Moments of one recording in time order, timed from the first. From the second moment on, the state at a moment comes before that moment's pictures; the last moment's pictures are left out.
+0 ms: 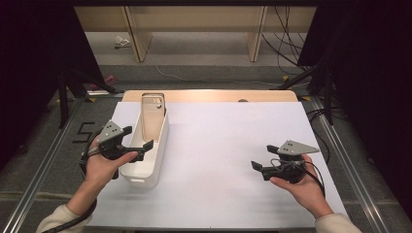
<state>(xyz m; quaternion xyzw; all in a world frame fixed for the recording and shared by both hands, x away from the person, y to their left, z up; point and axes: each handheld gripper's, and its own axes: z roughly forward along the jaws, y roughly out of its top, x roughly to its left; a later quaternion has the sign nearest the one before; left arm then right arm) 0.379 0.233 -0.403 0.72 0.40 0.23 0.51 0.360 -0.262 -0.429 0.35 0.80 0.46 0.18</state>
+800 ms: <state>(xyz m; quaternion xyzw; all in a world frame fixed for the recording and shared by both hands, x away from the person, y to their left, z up) 0.356 0.228 -0.419 0.73 0.38 0.24 0.51 0.360 -0.262 -0.429 0.34 0.80 0.46 0.18</state>
